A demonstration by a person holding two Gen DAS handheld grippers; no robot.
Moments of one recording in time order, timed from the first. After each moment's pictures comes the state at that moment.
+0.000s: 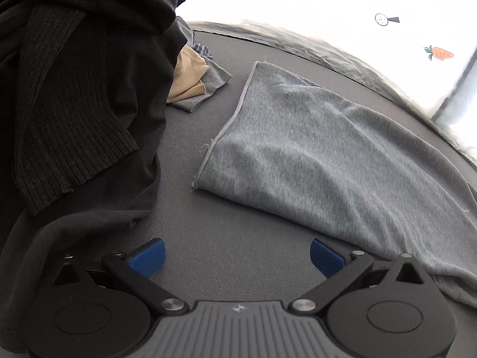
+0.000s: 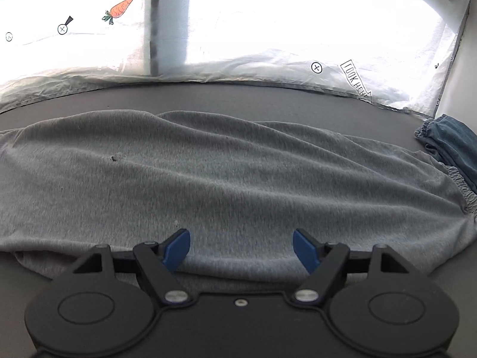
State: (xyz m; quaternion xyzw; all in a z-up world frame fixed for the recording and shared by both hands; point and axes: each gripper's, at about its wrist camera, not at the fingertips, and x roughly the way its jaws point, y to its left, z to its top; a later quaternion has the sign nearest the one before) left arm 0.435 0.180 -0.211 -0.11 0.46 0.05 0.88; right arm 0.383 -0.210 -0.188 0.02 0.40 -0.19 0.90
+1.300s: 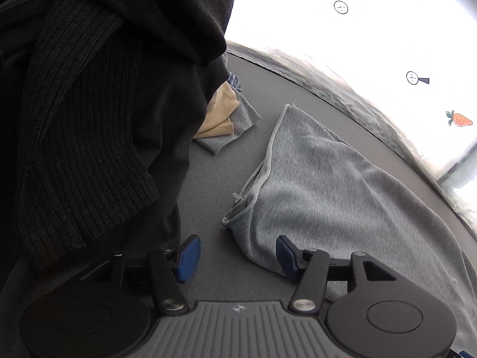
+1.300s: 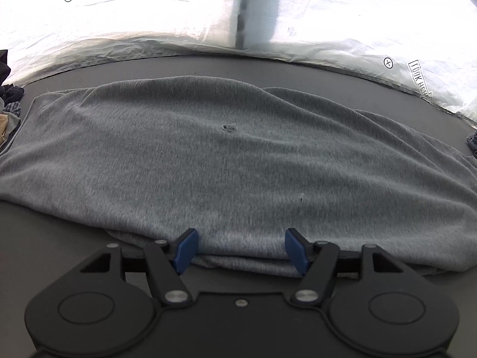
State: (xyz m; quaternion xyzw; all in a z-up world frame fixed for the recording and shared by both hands) left arm 0.459 0.217 -0.198 -0.18 0.42 0.07 0.88; right arm 0.393 -0.137 -0.194 0.02 0.44 -0.11 0.89
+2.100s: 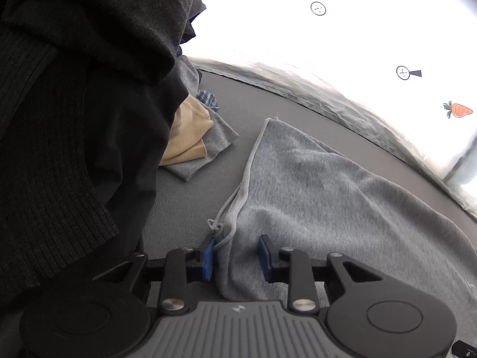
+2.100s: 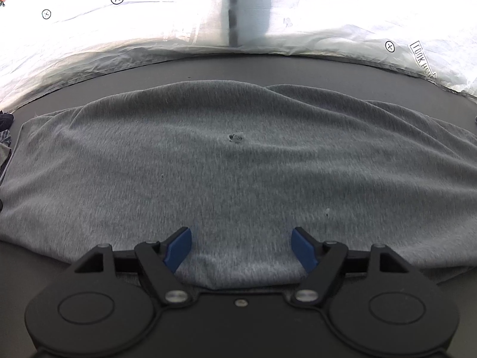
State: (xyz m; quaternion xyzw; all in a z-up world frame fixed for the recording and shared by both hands) left arm 0.491 0.195 -0.203 -0.14 0.39 0.07 0.91; right arm 0.421 -0.137 -0.208 0.07 0.44 -0.12 0.89
